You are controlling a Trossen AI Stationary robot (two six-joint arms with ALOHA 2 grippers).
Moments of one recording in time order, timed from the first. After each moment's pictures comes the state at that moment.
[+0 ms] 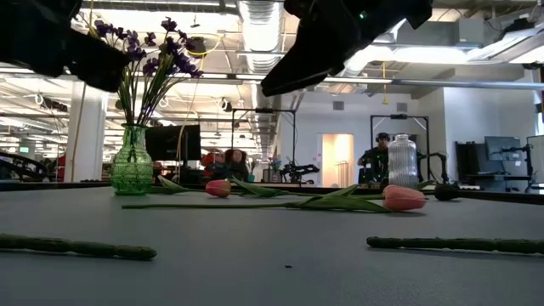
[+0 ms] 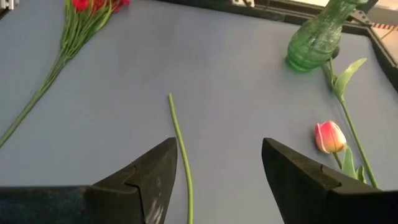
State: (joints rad) left arm -0.40 0.54 0.12 0.29 -0.21 0.03; right arm 0.15 1.66 1.07 0.01 0.18 -0.05
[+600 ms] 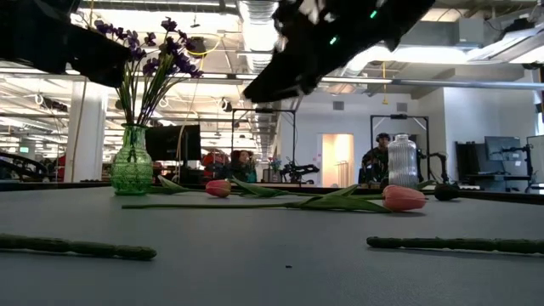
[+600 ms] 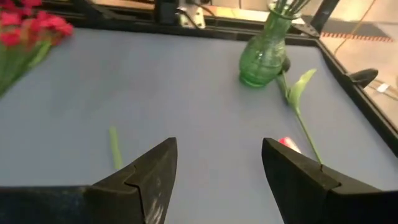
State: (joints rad) left arm -0.38 0.54 0.12 0.31 -0.19 0.06; right arm 0.02 1.75 1.07 0.22 0.18 -0.07
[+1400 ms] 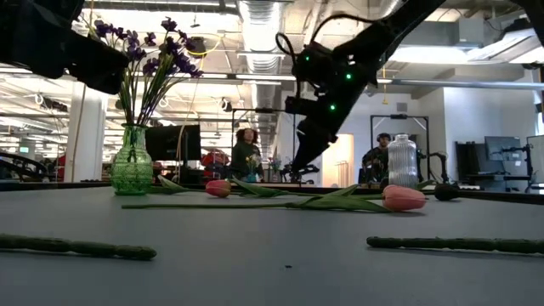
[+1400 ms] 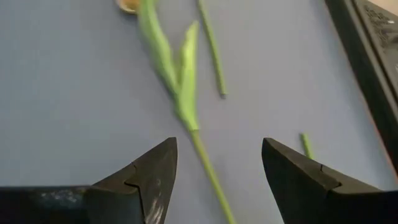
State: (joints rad) left arm -0.38 0.54 0.12 0.27 -0.19 0.00; right arm -0.35 1.84 1.18 -0.25 0.11 -0.16
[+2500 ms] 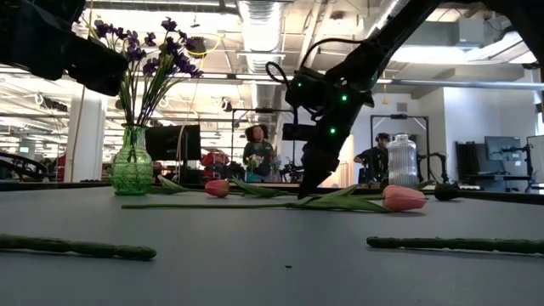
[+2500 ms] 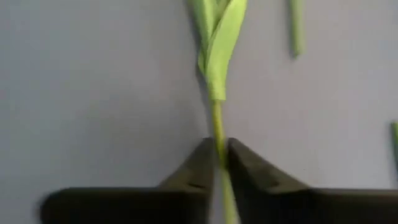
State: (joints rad) left arm -0.38 0.54 0.12 0.26 -0.19 -0.01; right arm -0.32 1.94 1.18 -0.31 0.05 -0.24
